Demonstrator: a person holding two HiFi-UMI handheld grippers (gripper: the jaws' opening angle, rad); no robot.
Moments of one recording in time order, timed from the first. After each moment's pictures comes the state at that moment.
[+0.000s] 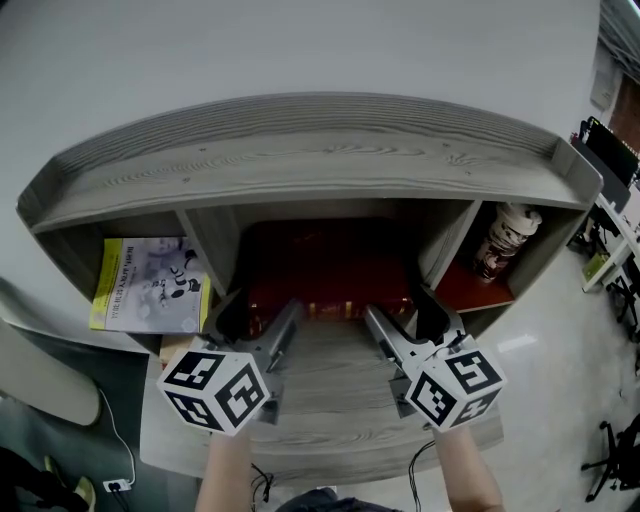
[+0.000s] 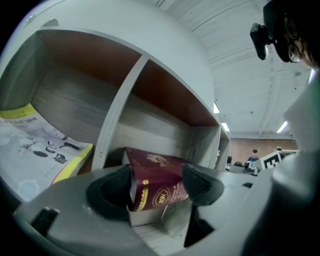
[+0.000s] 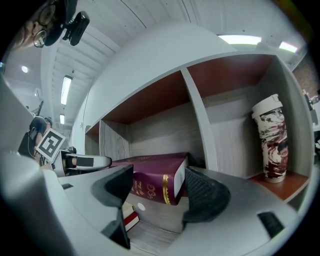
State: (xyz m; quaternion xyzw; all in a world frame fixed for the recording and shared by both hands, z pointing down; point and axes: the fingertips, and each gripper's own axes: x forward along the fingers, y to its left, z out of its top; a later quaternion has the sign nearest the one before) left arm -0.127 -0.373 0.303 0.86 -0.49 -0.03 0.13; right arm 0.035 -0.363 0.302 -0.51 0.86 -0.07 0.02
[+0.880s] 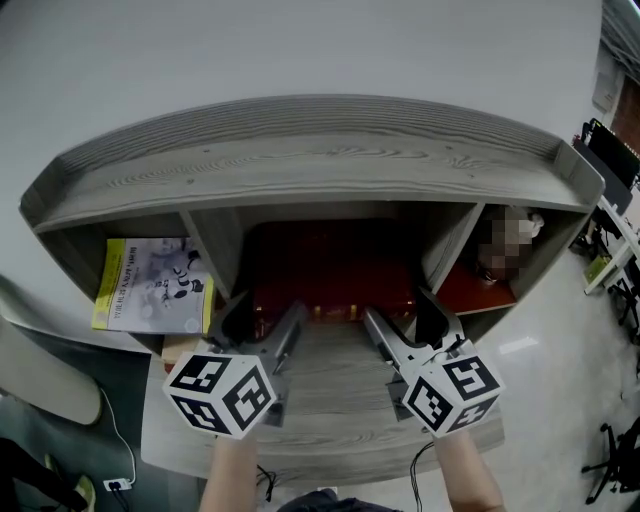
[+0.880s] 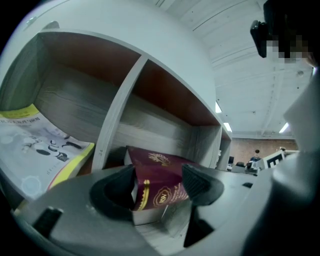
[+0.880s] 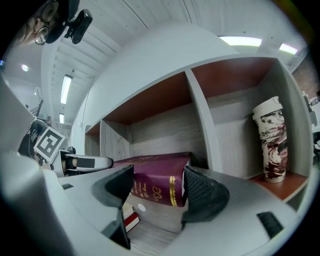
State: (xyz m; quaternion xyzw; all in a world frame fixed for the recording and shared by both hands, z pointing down) left arm -0.126 -0.371 0.303 0.85 -0.50 -0.02 0.14; right arm 0.029 -0.360 0.300 -0.51 0.86 -0.06 0.02
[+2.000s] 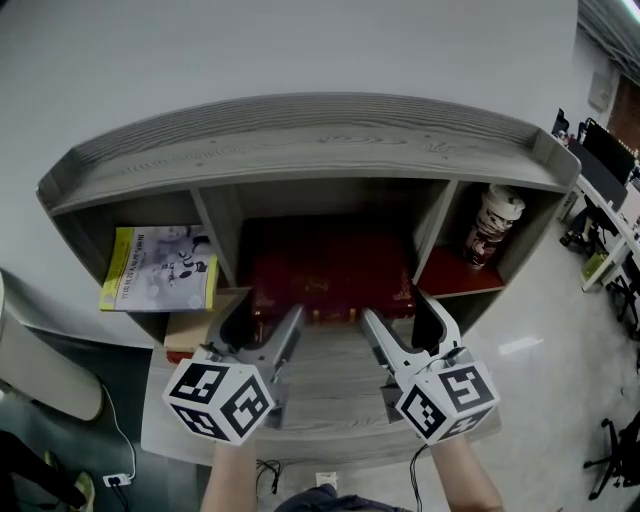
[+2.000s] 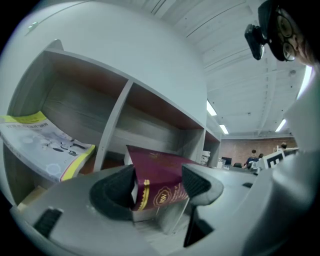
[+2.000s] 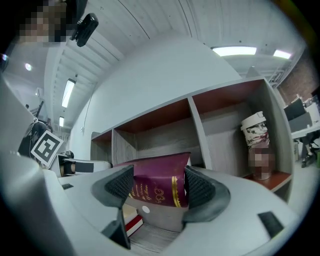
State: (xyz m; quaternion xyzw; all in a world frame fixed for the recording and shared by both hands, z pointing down) left arm -0.120 -0.316 0.296 0.86 -0.50 -0.04 0.11; right arm 0.034 -0.305 0.287 -0.52 0.85 -0.04 0.06
